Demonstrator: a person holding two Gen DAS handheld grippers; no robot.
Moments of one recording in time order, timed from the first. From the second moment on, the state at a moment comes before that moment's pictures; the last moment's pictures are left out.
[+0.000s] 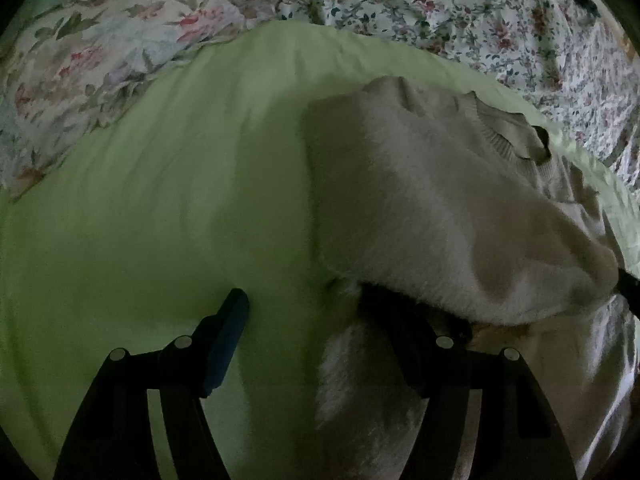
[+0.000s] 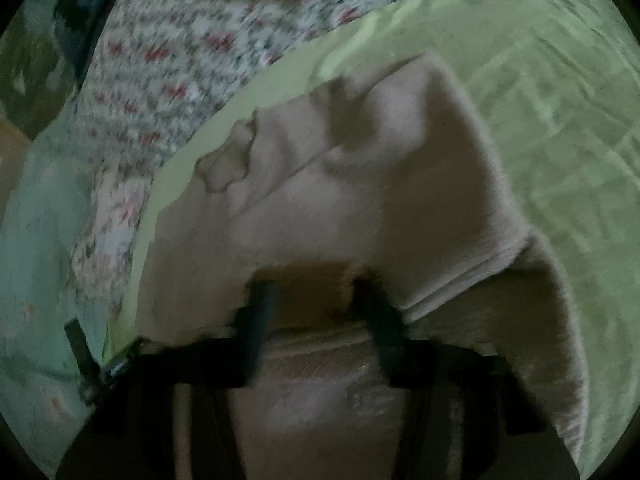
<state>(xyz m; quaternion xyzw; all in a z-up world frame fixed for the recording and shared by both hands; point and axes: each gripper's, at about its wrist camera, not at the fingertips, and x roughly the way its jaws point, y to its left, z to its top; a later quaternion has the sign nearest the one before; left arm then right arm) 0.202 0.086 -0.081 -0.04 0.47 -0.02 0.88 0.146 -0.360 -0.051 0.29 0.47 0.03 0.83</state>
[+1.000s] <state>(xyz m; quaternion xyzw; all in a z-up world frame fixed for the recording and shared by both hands) 0.214 0.104 -0.081 -0.10 0.47 0.01 0.88 0.150 -0.376 -0.057 0.25 0.48 -0.05 0.84</state>
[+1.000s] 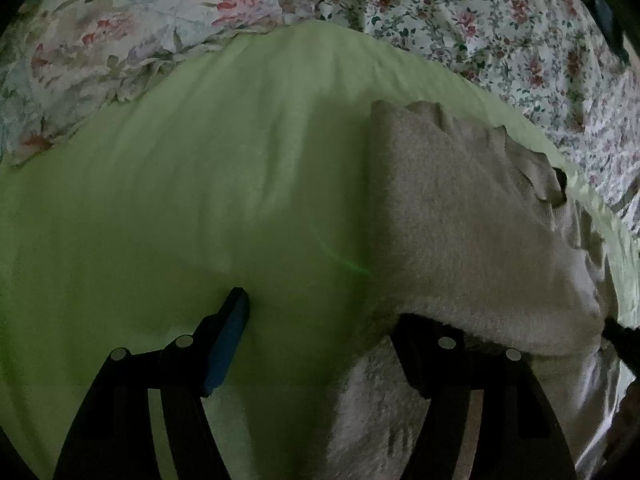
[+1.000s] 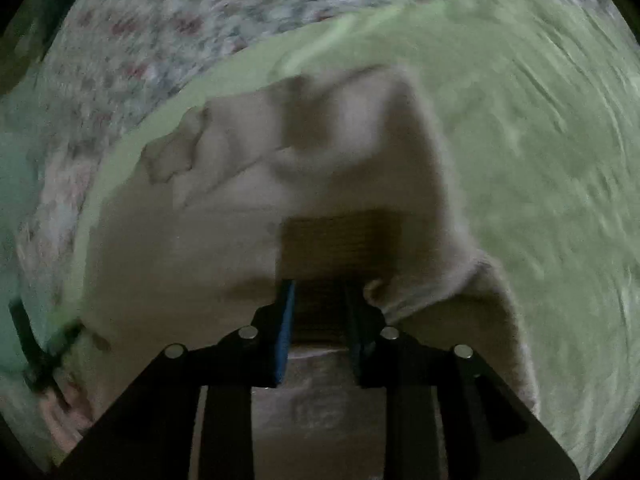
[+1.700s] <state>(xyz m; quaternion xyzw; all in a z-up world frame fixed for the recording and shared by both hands) 0.025 0.112 -0.055 -0.08 0.49 -0.15 0.85 -0.034 -0.369 0.006 0.24 0.44 0.01 0.87</state>
